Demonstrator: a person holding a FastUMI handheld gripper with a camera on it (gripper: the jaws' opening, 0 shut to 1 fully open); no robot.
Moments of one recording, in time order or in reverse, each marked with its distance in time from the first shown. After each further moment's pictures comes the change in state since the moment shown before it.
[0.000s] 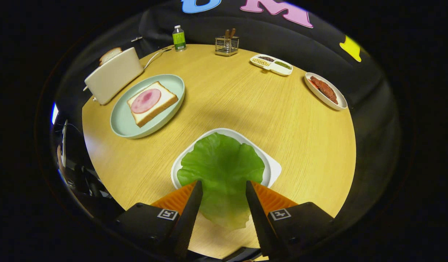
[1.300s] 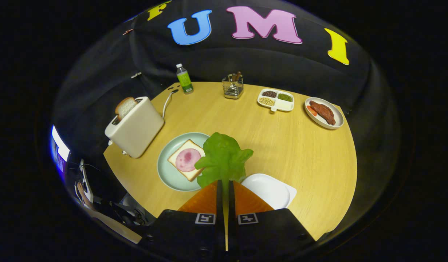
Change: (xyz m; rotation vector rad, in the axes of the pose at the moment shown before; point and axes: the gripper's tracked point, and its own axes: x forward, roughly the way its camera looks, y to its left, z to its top) arm -0.097 0.091 0.135 0.178 -0.284 0.098
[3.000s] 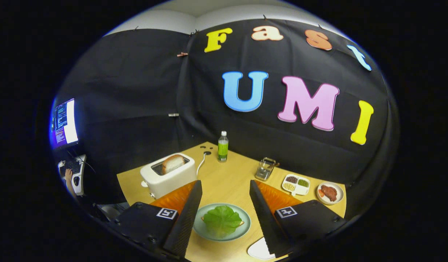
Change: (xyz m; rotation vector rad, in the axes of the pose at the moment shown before) arm -0.091 0.140 0.149 -0.302 -0.604 0.058
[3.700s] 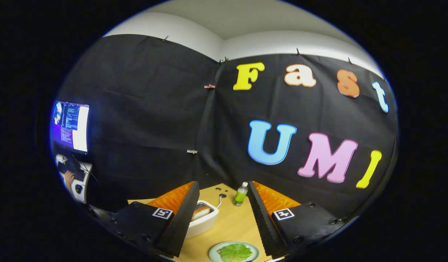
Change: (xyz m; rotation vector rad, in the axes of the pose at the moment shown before) arm 0.046 0.127 0.103 -0.022 -0.123 0.133
